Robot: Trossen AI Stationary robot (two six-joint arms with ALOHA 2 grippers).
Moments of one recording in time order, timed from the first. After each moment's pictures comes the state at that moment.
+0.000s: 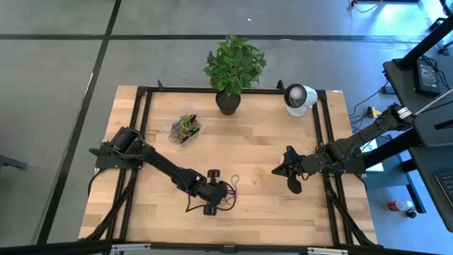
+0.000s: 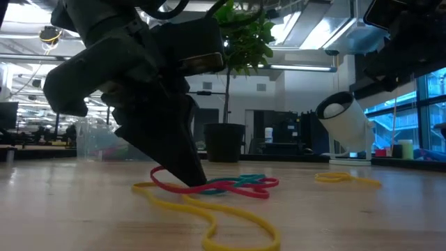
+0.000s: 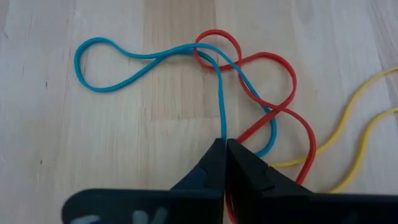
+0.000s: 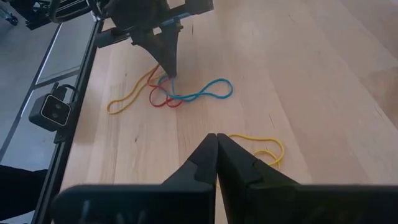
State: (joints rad) left arm -0.44 1.97 1.11 -0.17 -0.23 -0.35; right arm 0.48 0.93 0.46 -0.14 0.29 0.60
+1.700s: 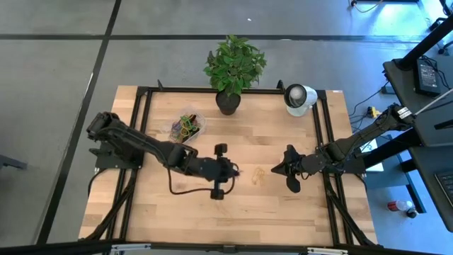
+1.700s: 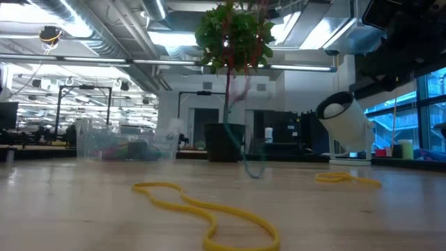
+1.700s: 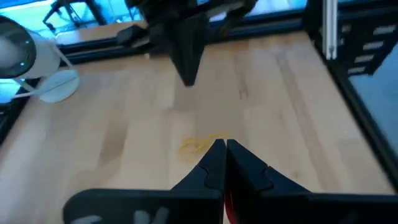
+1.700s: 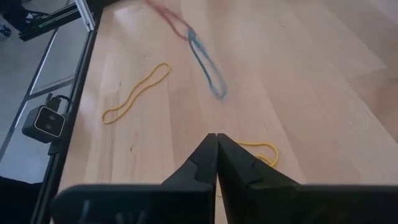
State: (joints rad) left arm -0.35 1.65 1.41 -0.37 -0.33 -0.10; right arm 0.48 0.93 0.46 -0.13 0.33 0.62
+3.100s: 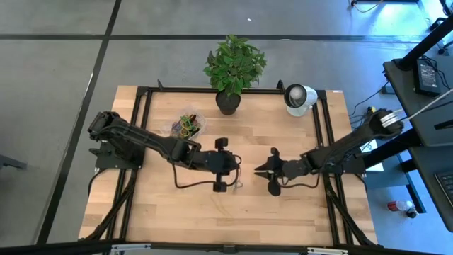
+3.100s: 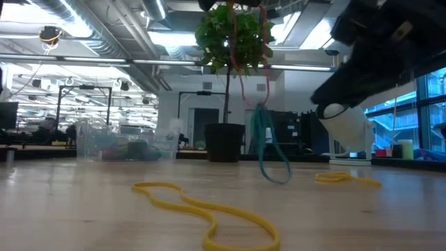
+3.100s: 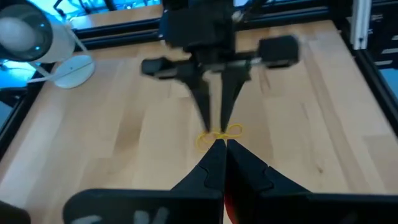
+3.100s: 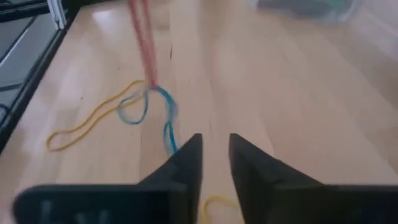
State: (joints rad) left arm -0.29 1.66 1.41 -0.40 -0.32 -0.09; right arm 0.41 1.34 0.46 0.34 0.39 0.42
